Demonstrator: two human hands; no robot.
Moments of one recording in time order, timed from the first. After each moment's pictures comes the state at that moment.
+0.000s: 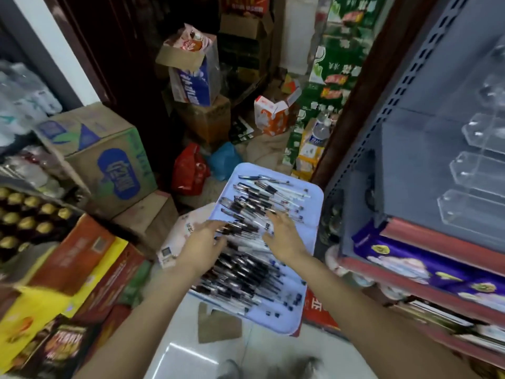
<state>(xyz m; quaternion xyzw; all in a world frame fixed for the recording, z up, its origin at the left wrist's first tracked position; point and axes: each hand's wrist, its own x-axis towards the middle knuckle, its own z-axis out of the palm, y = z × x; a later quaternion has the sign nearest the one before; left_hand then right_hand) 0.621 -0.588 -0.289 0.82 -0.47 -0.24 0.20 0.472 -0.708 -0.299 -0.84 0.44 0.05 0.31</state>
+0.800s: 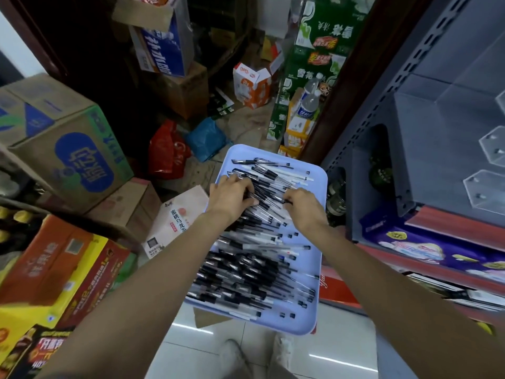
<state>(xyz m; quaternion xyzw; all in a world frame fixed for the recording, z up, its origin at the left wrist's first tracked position) 0.648 -0.702 -0.324 0.78 -0.58 -0.20 0.12 0.482 -0.760 -0.312 -0.82 0.53 0.01 0.21</state>
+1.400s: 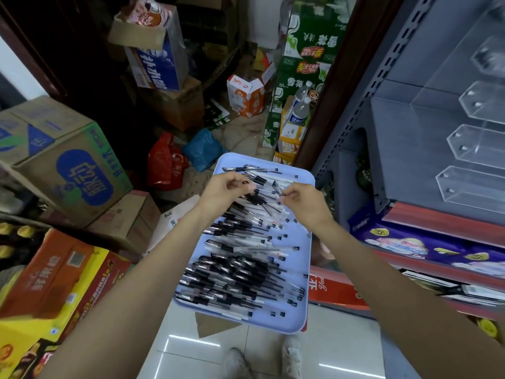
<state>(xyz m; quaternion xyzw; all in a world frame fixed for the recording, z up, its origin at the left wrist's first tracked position) 0.638 -0.693 -0.275 0.64 -0.41 -0.44 0.47 0.458 -0.750 -0.259 -0.76 0.53 -0.12 0.36</state>
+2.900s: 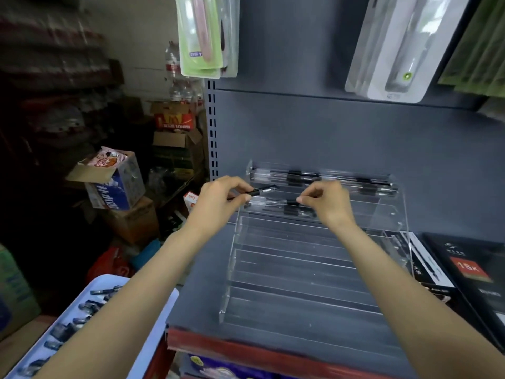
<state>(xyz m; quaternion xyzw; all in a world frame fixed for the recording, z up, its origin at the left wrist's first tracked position) 0.340 -0.885 -0.046 0.63 -0.65 -0.03 0.42 0.140 -0.977 -0.046 -0.75 0.50 -0.37 0.22</state>
